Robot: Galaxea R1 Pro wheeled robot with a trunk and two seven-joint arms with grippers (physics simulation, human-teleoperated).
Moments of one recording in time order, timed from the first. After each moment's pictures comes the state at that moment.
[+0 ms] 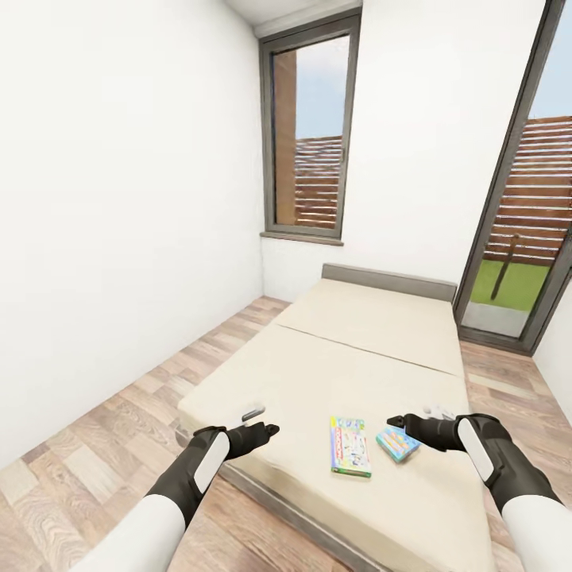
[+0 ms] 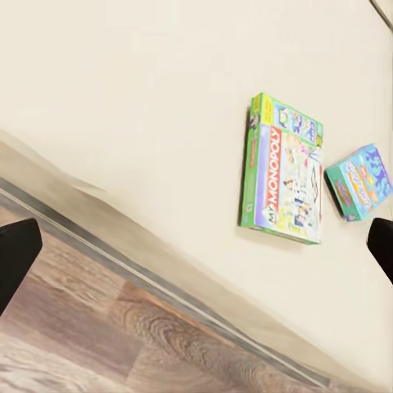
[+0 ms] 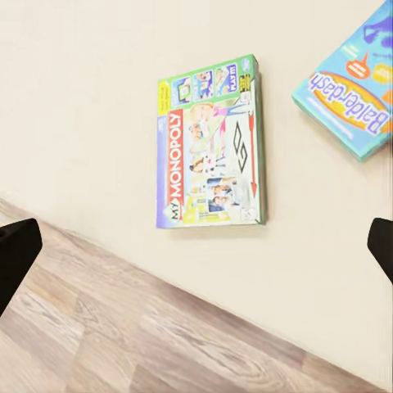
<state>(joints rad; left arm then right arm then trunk) -0.65 -0.16 -0.07 -0.62 0.46 0.53 -0.04 -0.63 -0.23 -0.16 -0.79 -0.33 0.85 0.29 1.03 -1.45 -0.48</state>
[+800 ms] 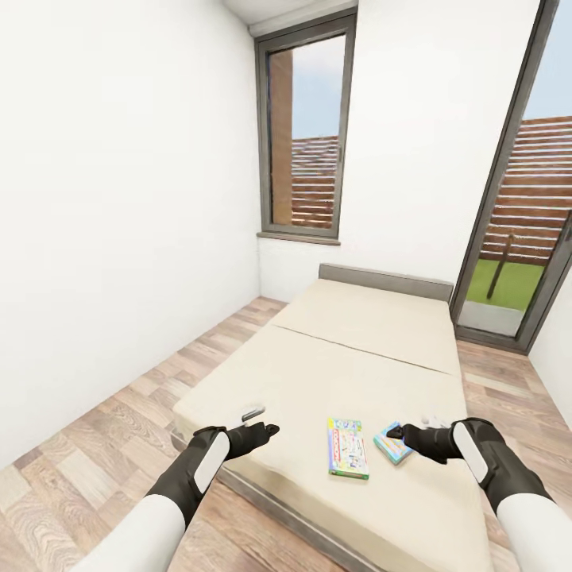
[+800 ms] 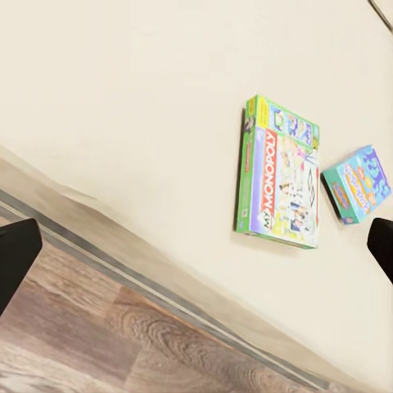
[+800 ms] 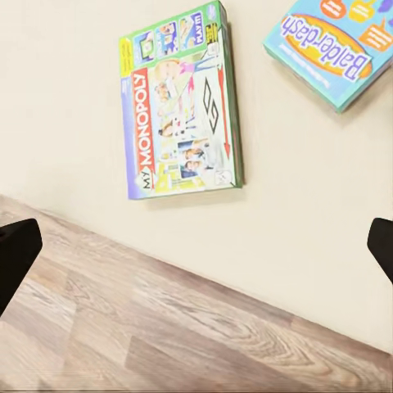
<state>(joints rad) -0.65 -0.16 -0.07 -0.62 0.46 0.53 -0.04 -0.64 -0.22 -0.15 -0.71 -0.33 0.89 0.24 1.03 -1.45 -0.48</state>
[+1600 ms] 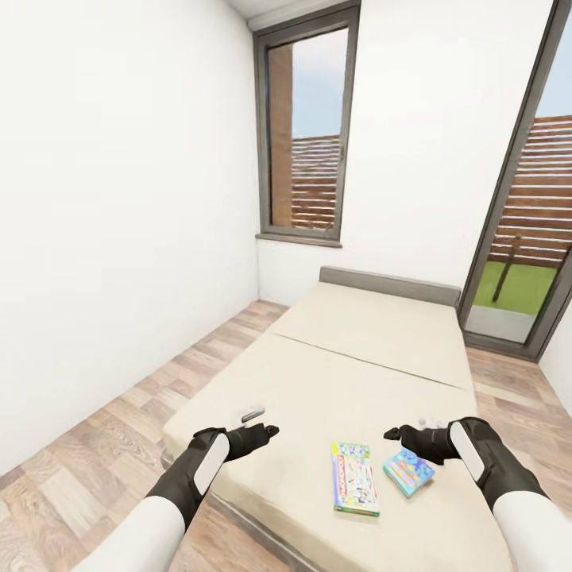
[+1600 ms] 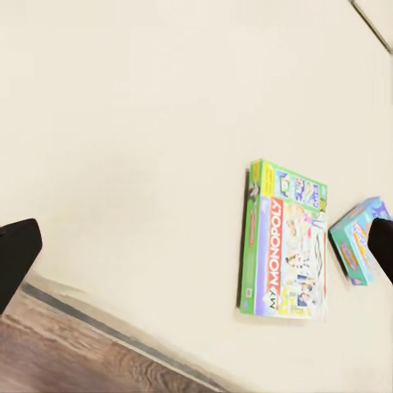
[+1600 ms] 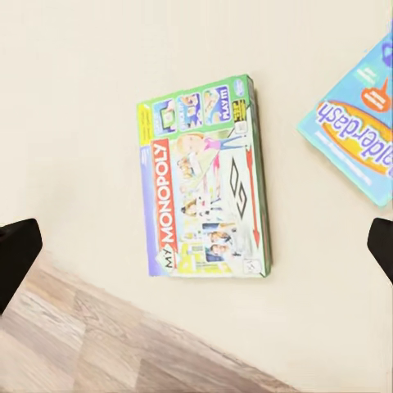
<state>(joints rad) -0.64 -0.15 -0.06 -0.62 0.46 0.52 -0.04 -0.65 -0.22 -0.15 -0.70 -0.33 0.90 0.24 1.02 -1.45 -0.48</state>
